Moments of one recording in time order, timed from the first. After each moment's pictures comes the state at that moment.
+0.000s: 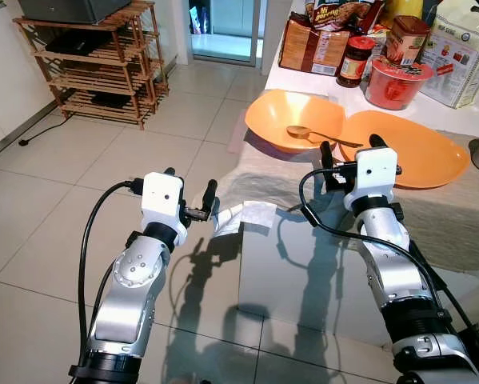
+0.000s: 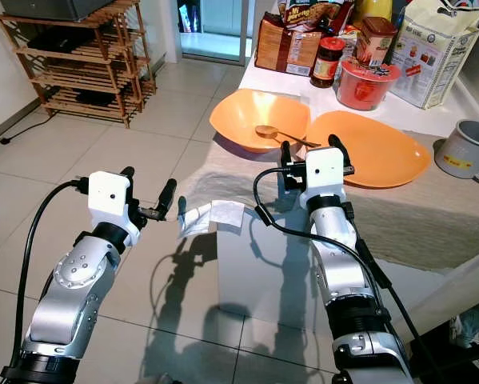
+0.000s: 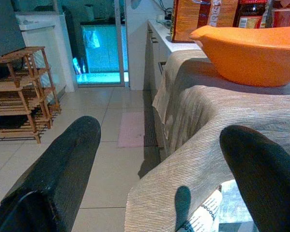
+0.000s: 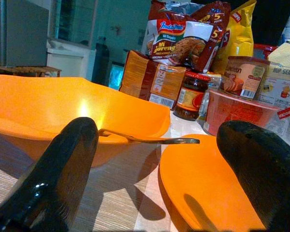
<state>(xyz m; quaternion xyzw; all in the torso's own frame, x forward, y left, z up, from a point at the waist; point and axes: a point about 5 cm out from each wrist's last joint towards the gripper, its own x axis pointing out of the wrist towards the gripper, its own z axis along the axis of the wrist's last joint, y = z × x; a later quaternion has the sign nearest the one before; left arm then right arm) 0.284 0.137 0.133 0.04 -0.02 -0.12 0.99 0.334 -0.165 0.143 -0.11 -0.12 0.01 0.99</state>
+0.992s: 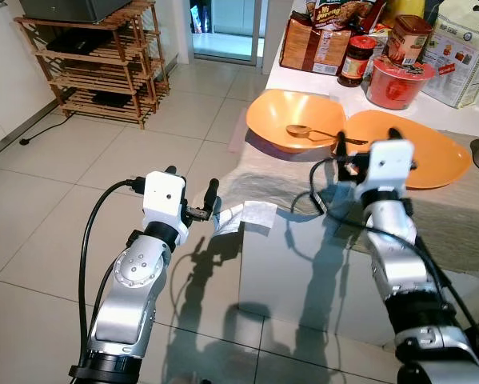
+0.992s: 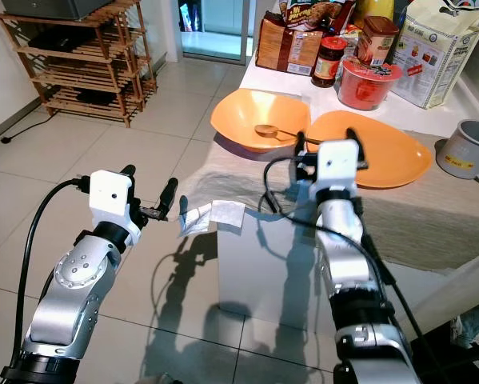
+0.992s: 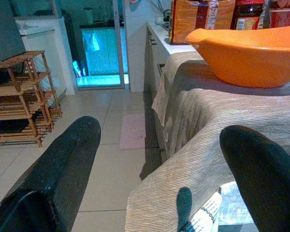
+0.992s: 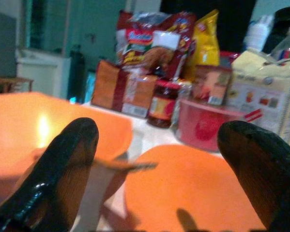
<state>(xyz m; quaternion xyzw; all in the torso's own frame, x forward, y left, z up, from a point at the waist) 0.283 0.135 0.136 0.05 -0.03 -0.12 0.99 0.340 -0.180 0.157 -0.10 -0.15 -0.06 0.98</state>
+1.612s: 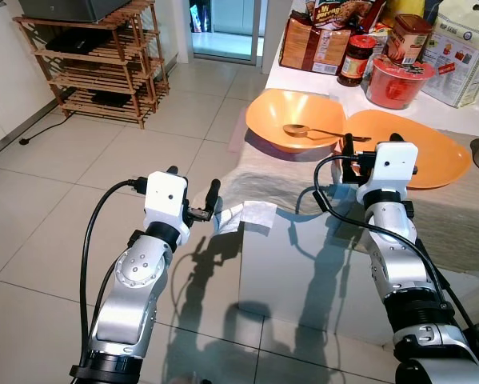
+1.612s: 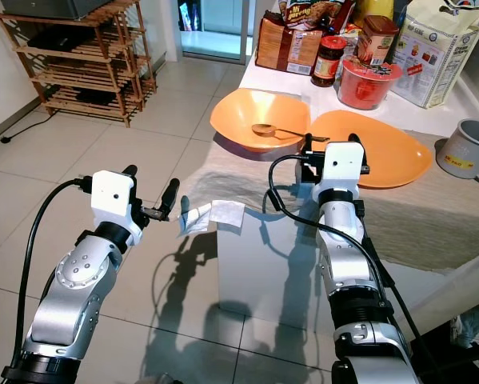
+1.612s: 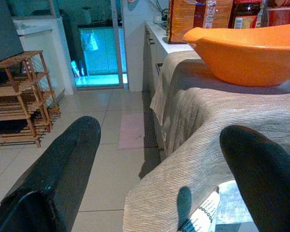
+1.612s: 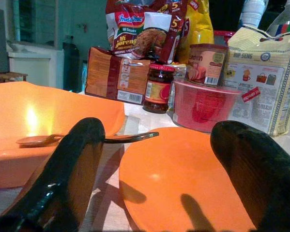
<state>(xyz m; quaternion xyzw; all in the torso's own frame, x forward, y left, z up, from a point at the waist) 0.283 0.133 0.136 0.05 -0.03 -0.13 0.99 0.341 -0.183 0.146 -0.08 -0.12 -0.07 0.99</state>
